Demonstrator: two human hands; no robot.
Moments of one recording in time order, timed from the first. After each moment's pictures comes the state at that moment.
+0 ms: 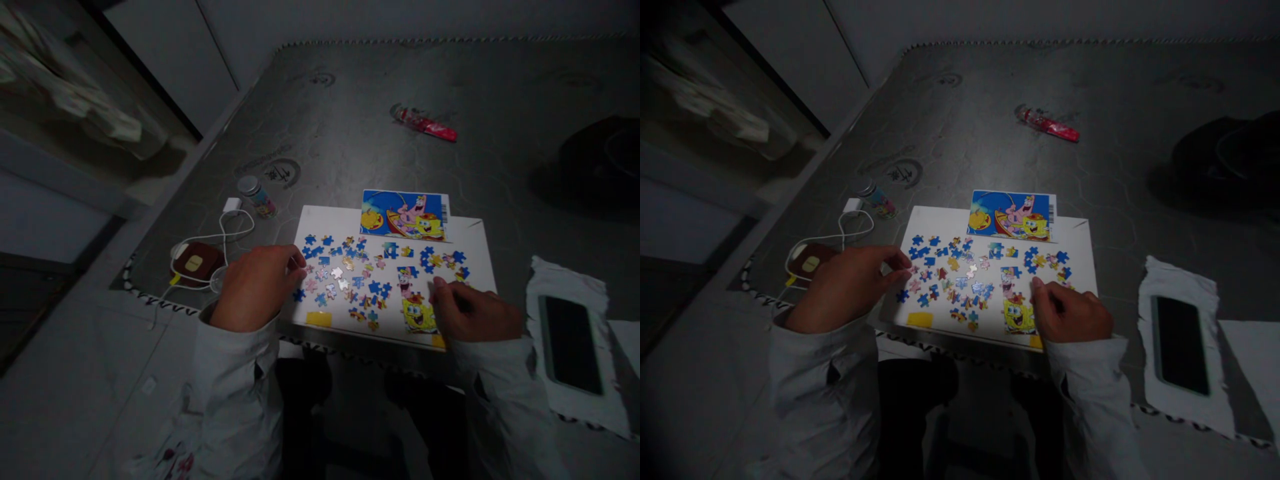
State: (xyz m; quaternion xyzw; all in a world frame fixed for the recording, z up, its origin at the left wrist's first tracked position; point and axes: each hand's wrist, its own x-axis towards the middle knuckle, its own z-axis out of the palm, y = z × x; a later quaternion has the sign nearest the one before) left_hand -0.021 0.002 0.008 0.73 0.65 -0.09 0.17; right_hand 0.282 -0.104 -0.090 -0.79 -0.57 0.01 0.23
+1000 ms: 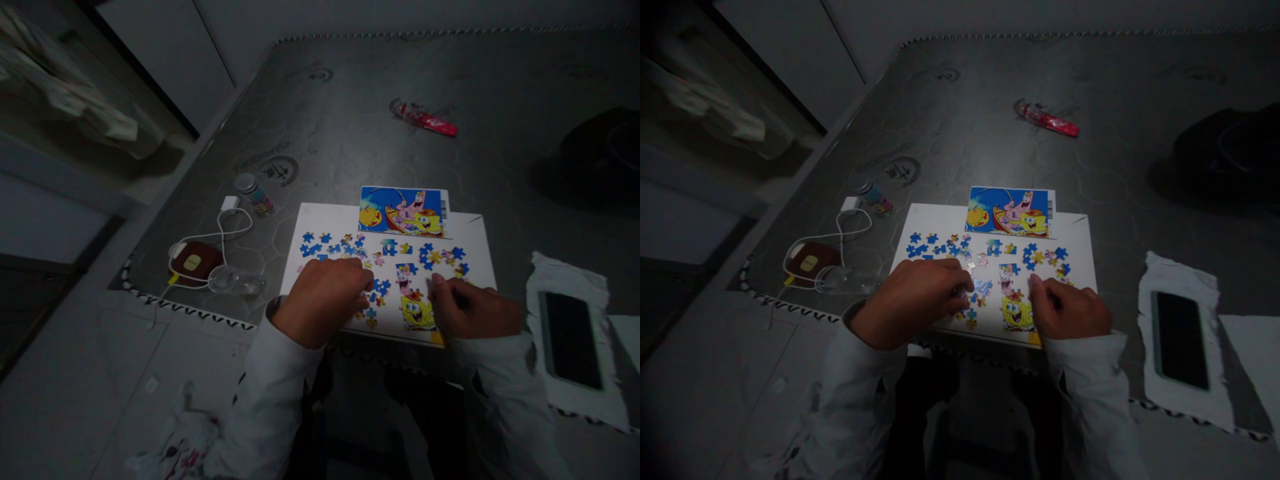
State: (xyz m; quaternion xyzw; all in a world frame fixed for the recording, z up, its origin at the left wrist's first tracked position) left_hand 0.041 -0.011 -0.008 0.89 0.40 -0.10 0.19; right_hand 0.282 -0.104 -0.091 -0.78 -0.58 0.00 0.23
